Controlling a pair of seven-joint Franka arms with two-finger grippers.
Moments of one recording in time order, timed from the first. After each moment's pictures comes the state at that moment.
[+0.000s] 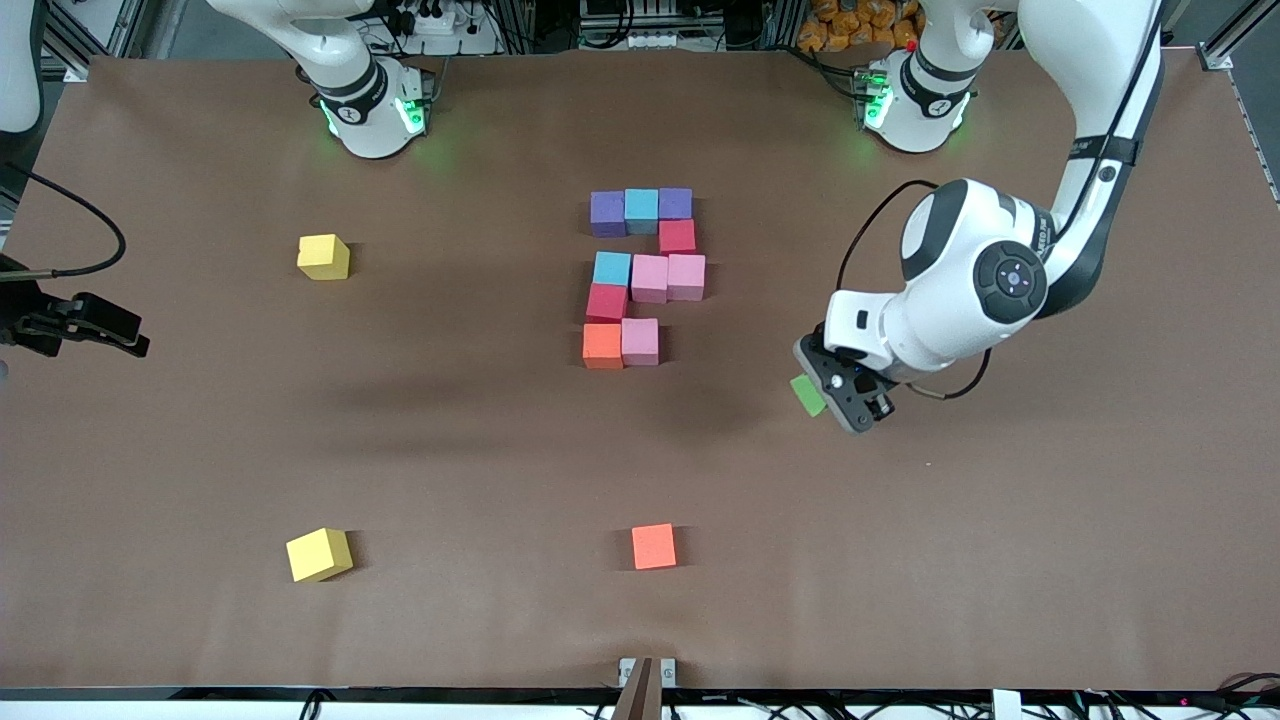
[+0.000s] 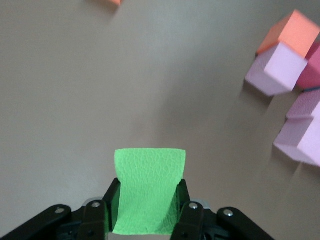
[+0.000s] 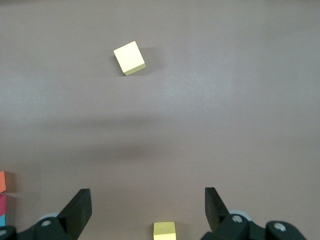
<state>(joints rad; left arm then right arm) -0.11 0.34 -0.30 -1.84 -0.12 2.22 0.69 0.01 0.19 -0.08 -1.42 0.01 1.65 -0.05</state>
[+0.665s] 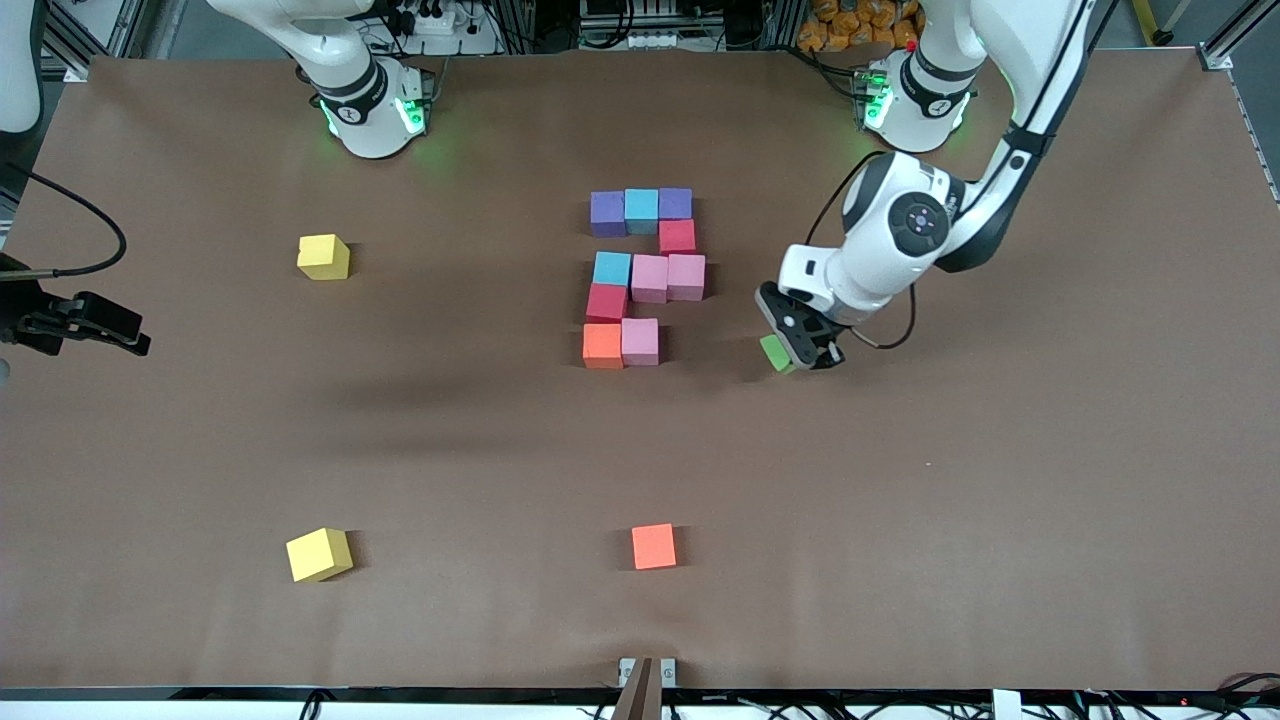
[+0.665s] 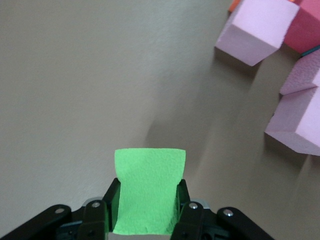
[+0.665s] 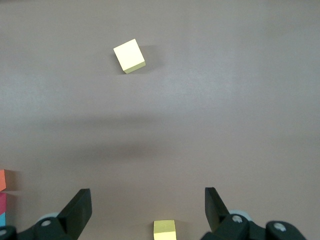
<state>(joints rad) -0.12 0.28 -0.41 -2.19 -0.12 2.59 0.72 0.01 0.19 -0.08 -1.42 0.01 1.64 -0.05</state>
